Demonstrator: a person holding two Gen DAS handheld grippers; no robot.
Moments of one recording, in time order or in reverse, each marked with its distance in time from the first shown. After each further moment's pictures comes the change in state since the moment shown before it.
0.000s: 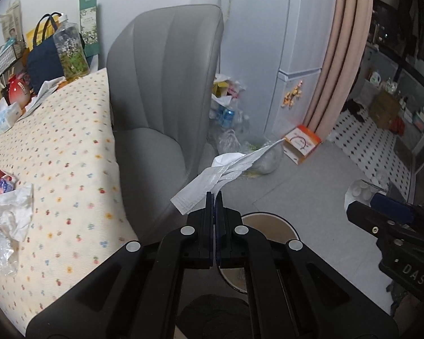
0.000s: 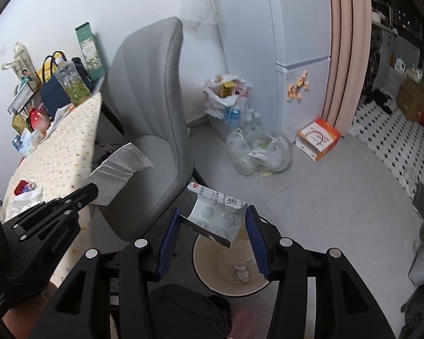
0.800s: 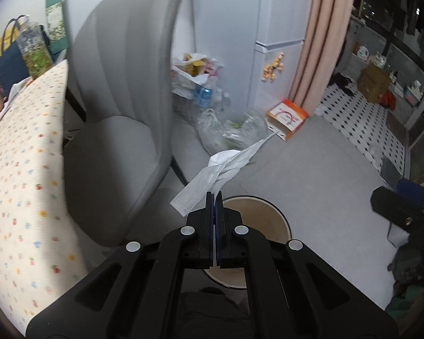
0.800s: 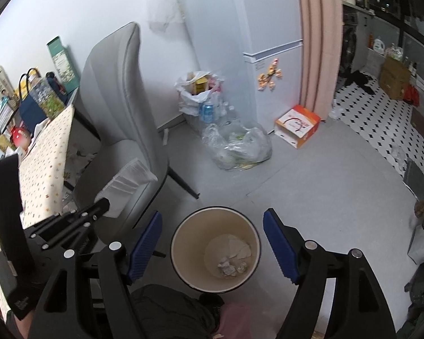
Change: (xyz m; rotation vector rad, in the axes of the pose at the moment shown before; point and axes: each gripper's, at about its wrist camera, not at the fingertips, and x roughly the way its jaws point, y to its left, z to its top) left arm 0.046 -0.062 -0.010 0.088 0.098 -0.062; right arm -0.004 -0.059 -0.010 0.113 0.002 -0.069
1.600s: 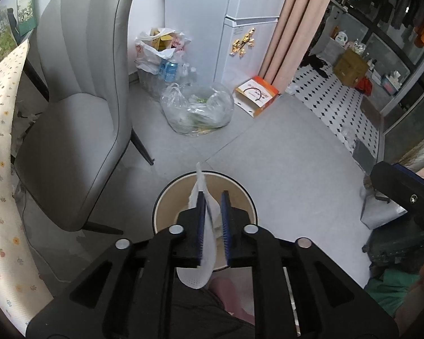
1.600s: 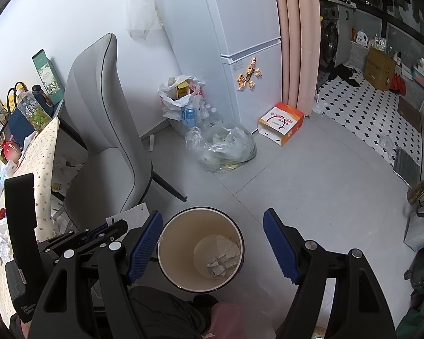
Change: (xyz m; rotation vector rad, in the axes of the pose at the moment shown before) left arm 0.024 -0.029 -0.010 0.000 0.119 -0.160; right arm -0.009 -0.032 -0.005 0.057 -0.016 -0.043
